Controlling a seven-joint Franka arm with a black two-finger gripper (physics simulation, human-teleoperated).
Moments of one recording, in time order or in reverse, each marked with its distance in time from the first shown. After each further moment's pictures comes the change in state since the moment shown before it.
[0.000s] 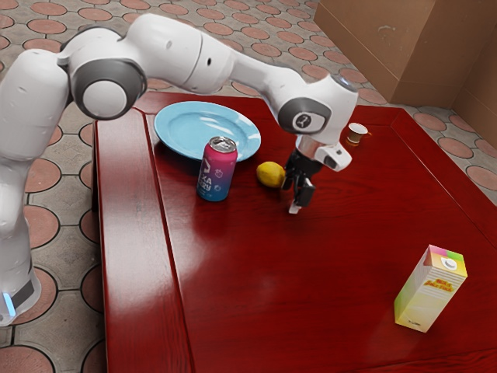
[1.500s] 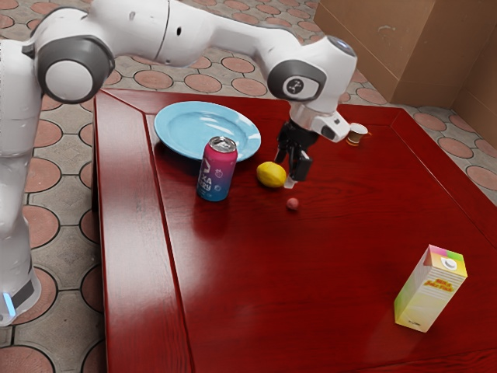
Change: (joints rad) arm -0.036 -0.184 0.011 -0.040 0.050 -0.119 -0.117
